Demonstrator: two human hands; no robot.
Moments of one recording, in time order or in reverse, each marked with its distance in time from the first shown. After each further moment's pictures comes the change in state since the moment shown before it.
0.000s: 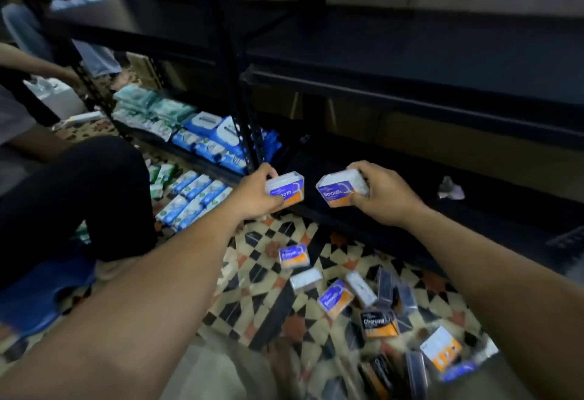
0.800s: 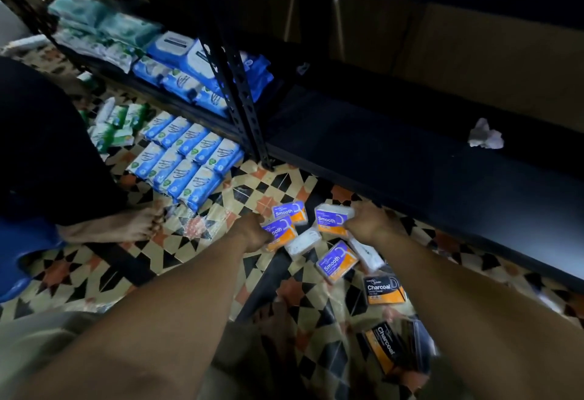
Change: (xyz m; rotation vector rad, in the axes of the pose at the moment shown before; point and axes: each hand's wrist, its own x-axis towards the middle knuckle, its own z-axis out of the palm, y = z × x) left_hand 0.010 -0.131 0.153 0.112 -0.339 -0.516; right_hand 0.009 0.116 0.188 0.060 -0.265 0.642
